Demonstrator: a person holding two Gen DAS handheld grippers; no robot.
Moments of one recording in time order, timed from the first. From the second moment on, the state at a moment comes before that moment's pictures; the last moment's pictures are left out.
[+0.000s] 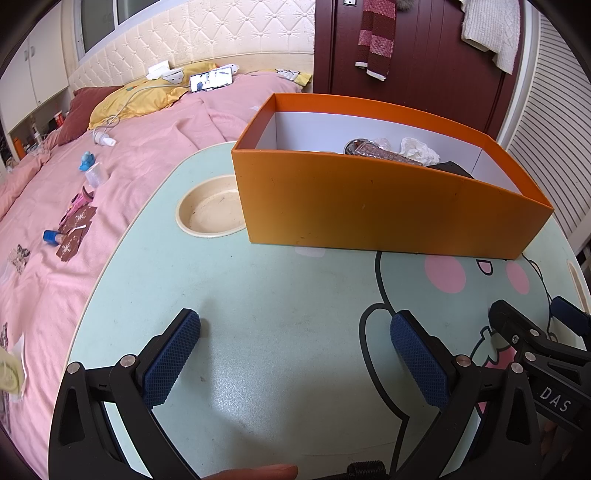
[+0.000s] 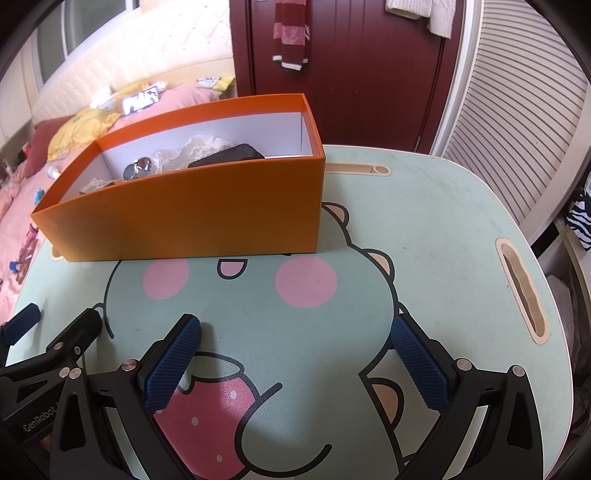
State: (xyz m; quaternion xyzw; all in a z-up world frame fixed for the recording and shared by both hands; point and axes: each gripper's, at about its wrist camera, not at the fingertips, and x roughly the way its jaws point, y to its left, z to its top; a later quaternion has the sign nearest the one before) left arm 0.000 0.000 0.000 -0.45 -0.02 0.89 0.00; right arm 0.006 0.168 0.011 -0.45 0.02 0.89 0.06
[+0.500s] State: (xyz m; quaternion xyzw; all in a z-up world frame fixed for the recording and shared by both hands) left arm -0.002 -0.003 0.001 -0.45 -0.02 0.89 0.00; right arm 0.002 0.169 0.008 -0.45 0.02 0.89 0.06
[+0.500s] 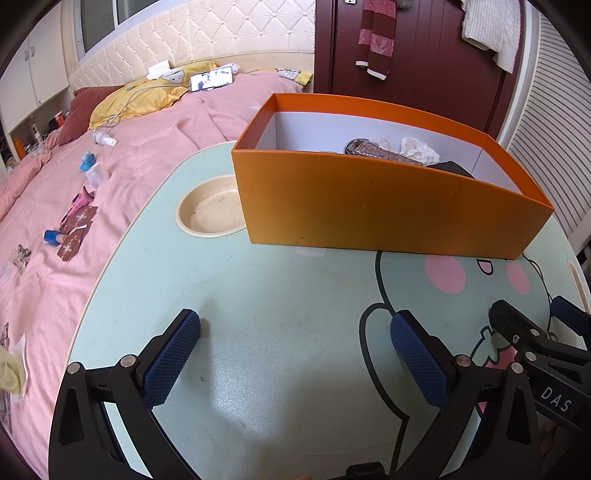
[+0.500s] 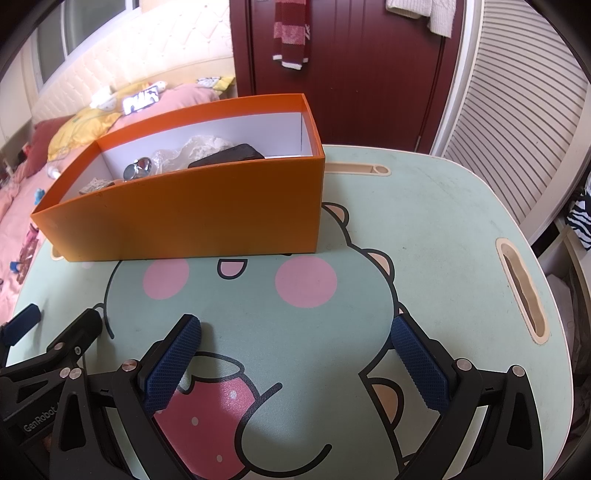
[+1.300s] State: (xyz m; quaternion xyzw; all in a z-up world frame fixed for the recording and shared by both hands) left arm 0.001 -0.004 0.001 -0.46 0.00 0.89 0.05; right arm -0.109 0.075 0.078 -0.51 -0.06 0.82 -0.26
